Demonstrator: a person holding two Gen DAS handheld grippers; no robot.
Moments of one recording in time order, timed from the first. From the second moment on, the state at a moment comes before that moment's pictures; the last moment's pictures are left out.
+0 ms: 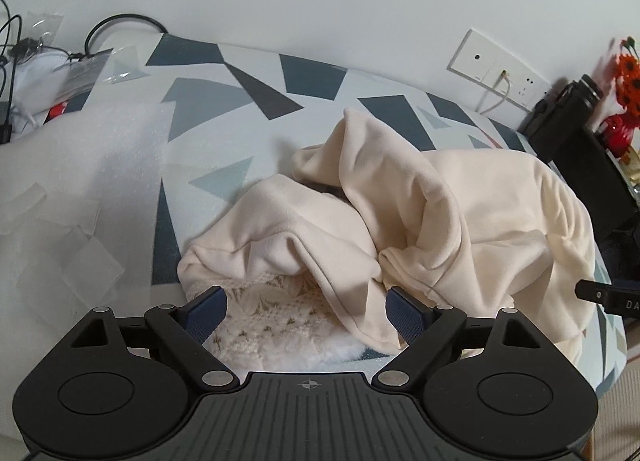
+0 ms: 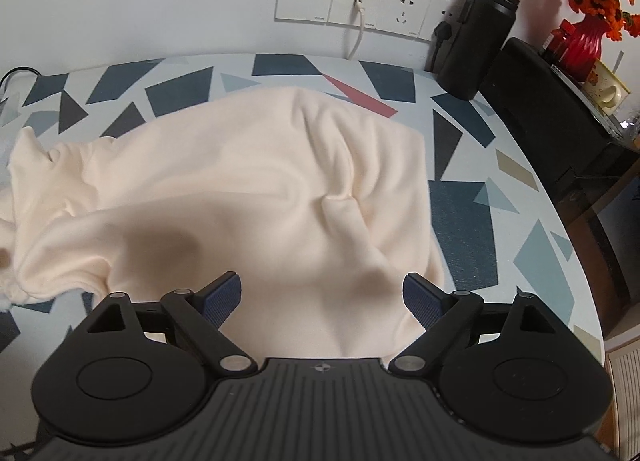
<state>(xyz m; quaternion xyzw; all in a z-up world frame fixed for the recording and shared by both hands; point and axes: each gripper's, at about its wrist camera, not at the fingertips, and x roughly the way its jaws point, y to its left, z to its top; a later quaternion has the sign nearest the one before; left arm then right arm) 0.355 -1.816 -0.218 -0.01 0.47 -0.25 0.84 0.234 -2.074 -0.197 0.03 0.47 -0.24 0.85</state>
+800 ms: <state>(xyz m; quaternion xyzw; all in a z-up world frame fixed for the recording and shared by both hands) 0.401 -1.829 -0.242 0.01 0.49 -0.23 0.84 0.283 -1.998 -0.249 -0.14 0.50 -0.08 0.85</state>
